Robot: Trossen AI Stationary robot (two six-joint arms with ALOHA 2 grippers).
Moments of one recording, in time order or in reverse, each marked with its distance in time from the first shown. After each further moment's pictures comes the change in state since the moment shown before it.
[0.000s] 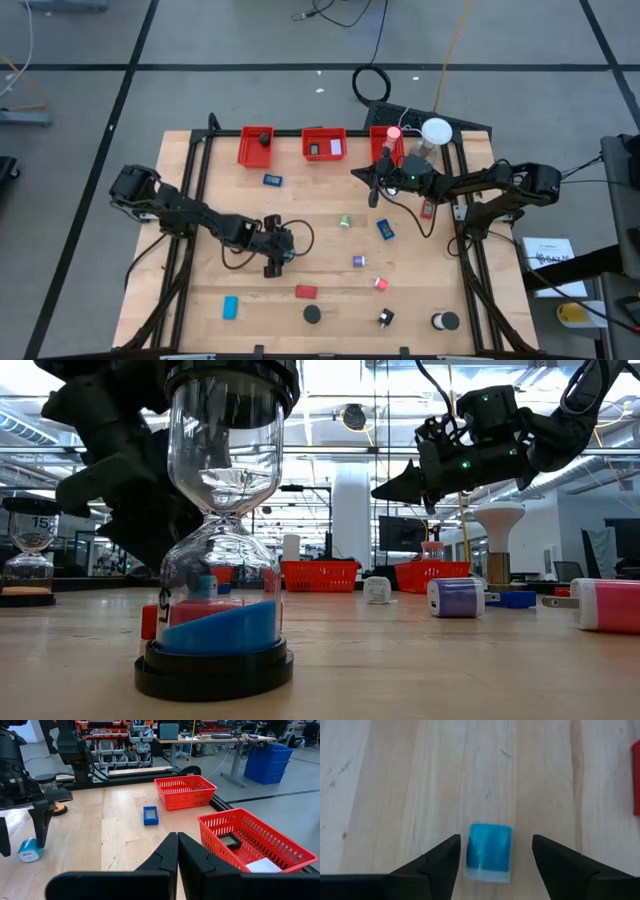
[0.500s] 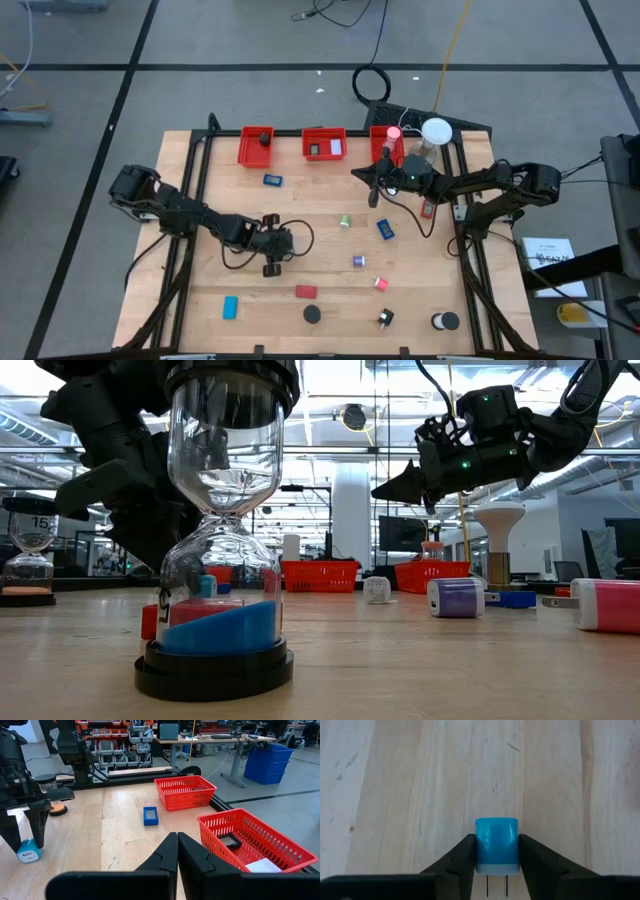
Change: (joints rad) left arm 0.006 -0.001 0.000 -0.031 -0.009 -0.018; right arm 0.000 0.000 0.000 0.000 0.000 0.000
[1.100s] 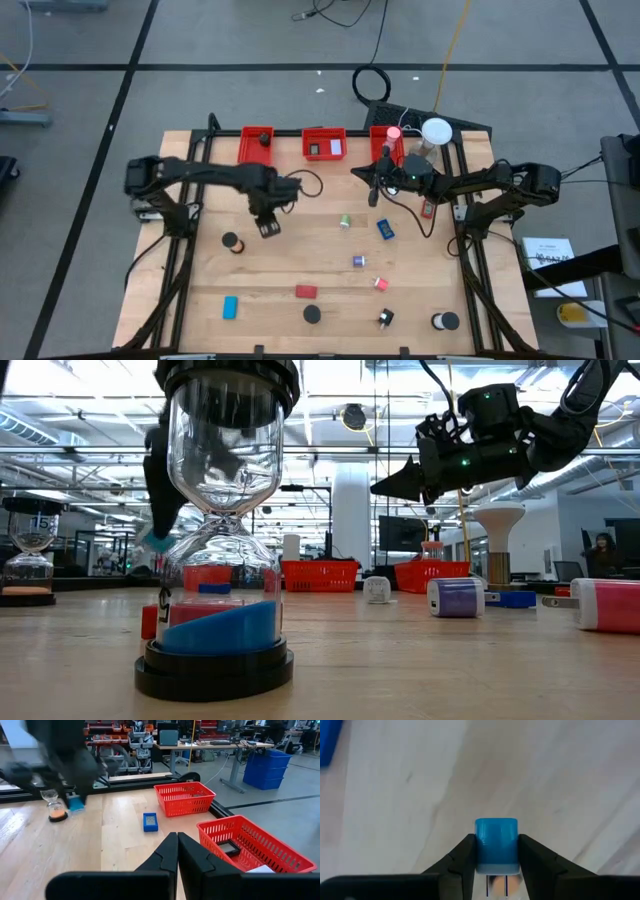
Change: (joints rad) left arm 0.419 0.085 0.462 -1.025 0.319 0.004; right arm 0.000 0.000 0.000 0.030 0.000 0.000
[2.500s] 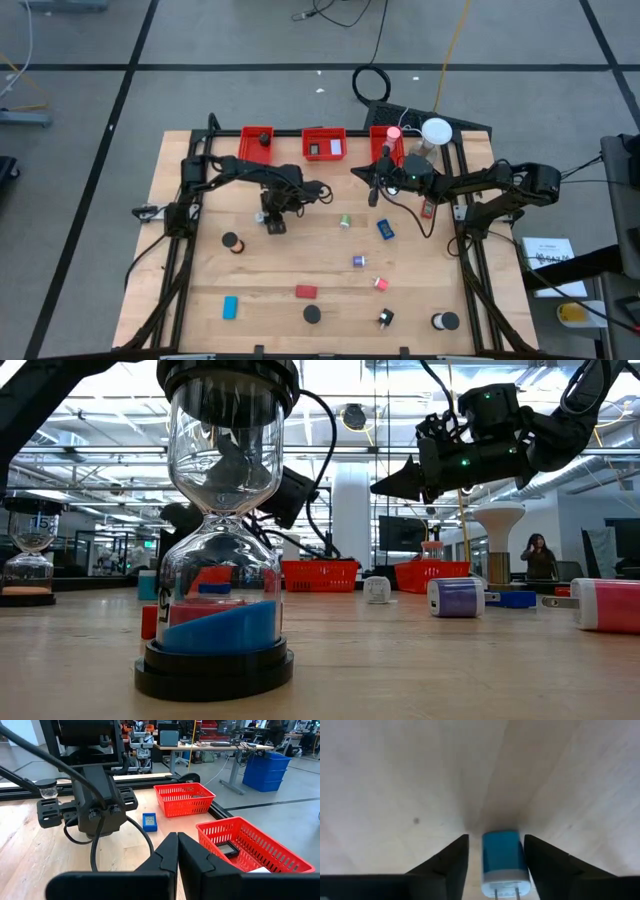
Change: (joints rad) left arm 0.073 0.408 0.180 -0.123 -0.062 0.274; right arm 0.000 0.000 0.000 0.001 0.000 -0.018
